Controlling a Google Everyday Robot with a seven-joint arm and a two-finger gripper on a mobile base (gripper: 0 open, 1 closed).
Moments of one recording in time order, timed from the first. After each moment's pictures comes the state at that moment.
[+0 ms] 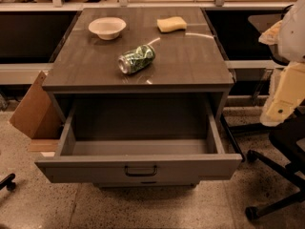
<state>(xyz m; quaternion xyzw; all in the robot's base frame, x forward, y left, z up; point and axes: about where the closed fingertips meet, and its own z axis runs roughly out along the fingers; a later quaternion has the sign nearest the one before) 0.438 -0.216 0.977 -0.60 0.78 -0.04 0.16</state>
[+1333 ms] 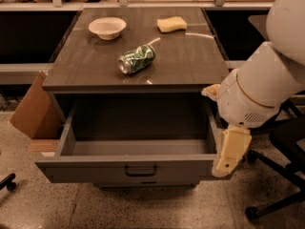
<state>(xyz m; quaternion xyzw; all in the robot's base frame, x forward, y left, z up) 0.404 -0.132 0.869 -0.68 0.72 0.06 0.16</state>
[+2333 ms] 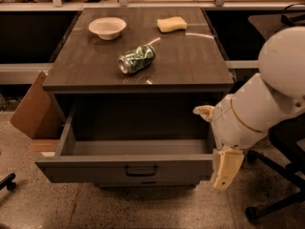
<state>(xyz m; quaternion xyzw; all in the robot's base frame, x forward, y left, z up) 0.394 -0.120 0.819 -0.71 0.68 0.09 0.17</state>
